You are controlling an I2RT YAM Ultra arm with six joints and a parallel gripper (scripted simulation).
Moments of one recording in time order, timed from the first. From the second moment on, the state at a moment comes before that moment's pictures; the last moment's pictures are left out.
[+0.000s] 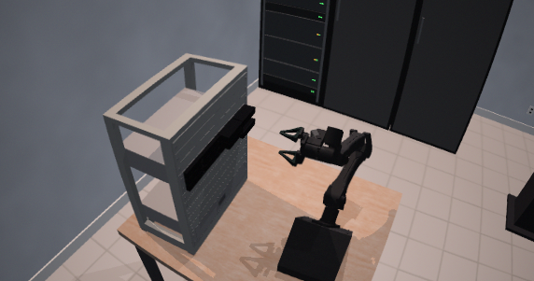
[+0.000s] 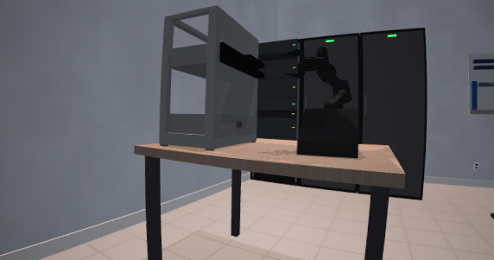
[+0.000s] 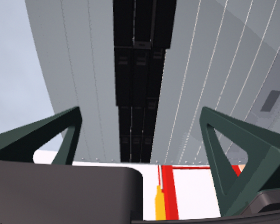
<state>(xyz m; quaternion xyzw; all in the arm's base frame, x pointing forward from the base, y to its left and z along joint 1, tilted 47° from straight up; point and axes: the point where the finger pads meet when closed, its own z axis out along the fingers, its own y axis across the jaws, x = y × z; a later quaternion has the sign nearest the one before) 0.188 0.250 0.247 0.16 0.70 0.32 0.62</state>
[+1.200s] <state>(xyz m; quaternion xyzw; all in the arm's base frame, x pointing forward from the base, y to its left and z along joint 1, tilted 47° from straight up) 0.253 0.281 0.224 0.19 0.69 0.31 0.62</state>
